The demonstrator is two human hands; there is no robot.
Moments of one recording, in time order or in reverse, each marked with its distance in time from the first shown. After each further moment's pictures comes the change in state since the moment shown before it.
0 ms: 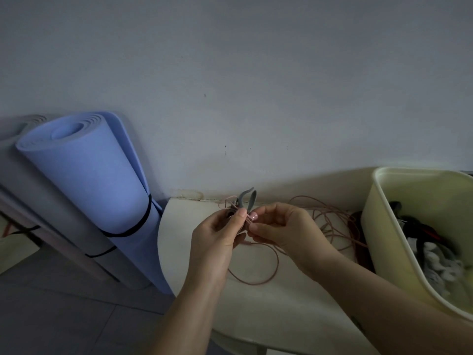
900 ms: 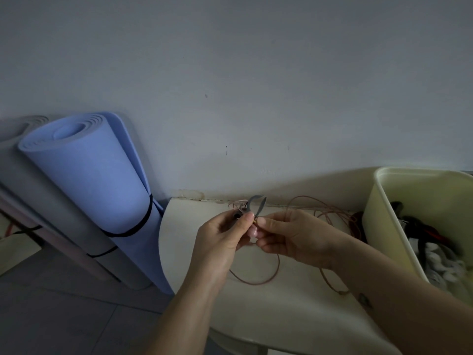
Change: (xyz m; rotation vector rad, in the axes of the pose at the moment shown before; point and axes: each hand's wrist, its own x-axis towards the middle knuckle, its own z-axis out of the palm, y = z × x) left_hand 0.001 -0.001 -0.006 0.065 -0.162 0.012; right_hand 0.010 -0.007 -0.019 0.076 -0.282 0.341
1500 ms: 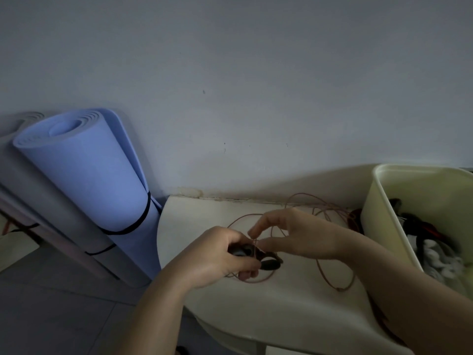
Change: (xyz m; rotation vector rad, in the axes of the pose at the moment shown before) left_hand 0.000 0.016 -0.027 0.780 -0.526 -0.109; right_hand -0.006 -0.007 -0.011 -1.052 -0.026 -0.238
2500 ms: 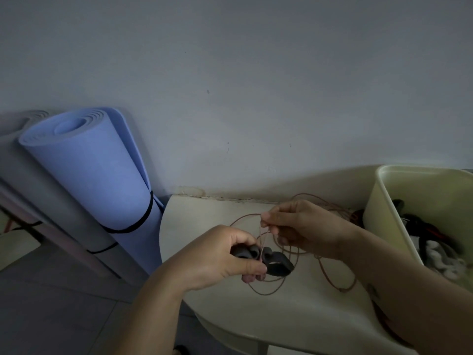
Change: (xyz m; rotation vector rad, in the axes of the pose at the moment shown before) left_hand -0.009 0.008 -0.006 -0.083 -0.097 0.047; right_hand 0.003 -0.002 0.000 0.839 0.035 0.163
